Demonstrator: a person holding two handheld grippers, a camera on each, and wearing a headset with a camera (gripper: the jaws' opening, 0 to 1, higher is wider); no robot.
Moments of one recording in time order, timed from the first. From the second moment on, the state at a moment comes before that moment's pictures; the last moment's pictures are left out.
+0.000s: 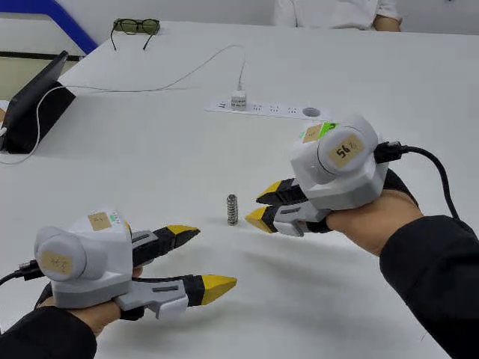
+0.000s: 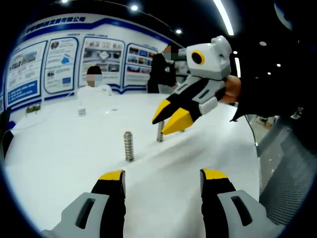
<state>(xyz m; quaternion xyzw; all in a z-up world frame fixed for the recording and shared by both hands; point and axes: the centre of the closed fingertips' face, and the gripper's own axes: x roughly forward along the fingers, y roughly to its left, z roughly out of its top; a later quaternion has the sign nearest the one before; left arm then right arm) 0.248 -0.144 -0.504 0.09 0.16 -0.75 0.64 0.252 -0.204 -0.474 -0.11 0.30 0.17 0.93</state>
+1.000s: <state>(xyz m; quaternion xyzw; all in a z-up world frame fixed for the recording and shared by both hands) 0.250 -0.144 -0.501 0.09 0.16 -0.74 0.64 0.188 -0.229 -0.468 -0.09 0.29 0.14 0.94</state>
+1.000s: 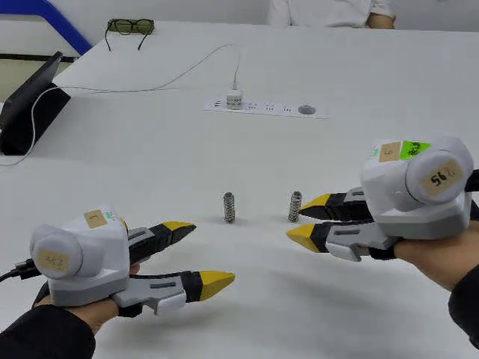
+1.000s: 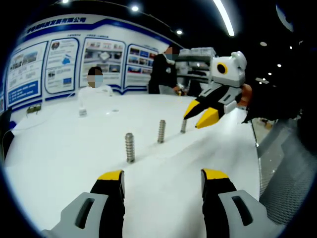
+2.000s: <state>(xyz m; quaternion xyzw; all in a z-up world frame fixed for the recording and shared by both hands) 0.249 -0.147 -0.501 0.09 0.16 -0.74 0.64 0.132 -0.285 -0.473 -0.05 0.27 0.06 0.96</state>
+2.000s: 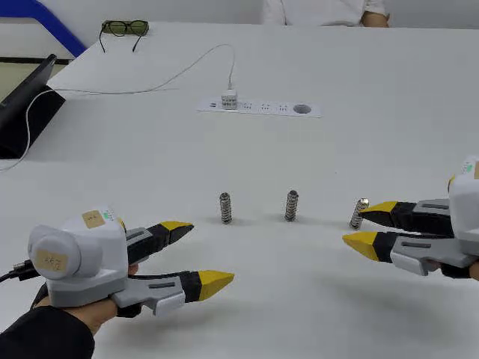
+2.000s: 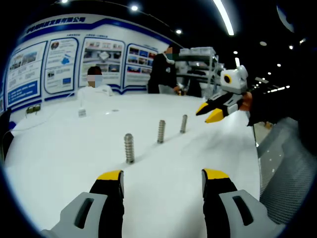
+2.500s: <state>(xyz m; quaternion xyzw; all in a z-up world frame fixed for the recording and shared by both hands) 0.250 -0.145 -0.503 0.09 0.16 -0.74 0.64 0.113 -0.300 -0.481 -0.04 0.26 0.04 0.96</state>
